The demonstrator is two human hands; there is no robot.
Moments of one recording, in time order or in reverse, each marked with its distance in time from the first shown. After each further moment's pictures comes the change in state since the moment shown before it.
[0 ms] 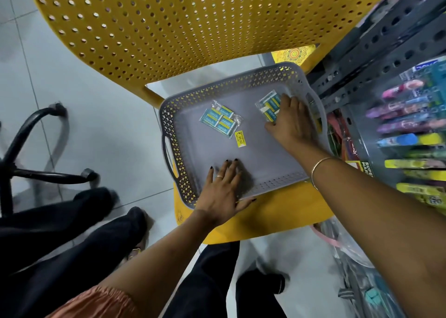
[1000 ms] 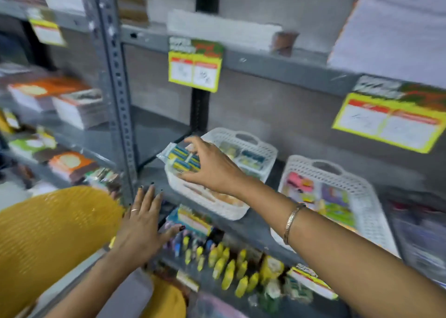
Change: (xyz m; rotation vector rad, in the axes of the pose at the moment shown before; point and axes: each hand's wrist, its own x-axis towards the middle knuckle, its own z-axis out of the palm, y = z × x) left_hand -0.107 0.271 -0.338 0.089 0.576 0.574; right_hand -0.324 0.062 -0.486 0.248 0.568 0.010
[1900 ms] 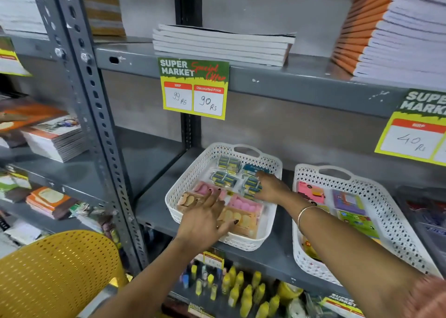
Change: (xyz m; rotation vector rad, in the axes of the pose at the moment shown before) left_hand 0.123 0.050 0.030 0.086 -0.046 0.367; right_hand 0.034 0.189 0.009 -0.296 -0.140 0.597
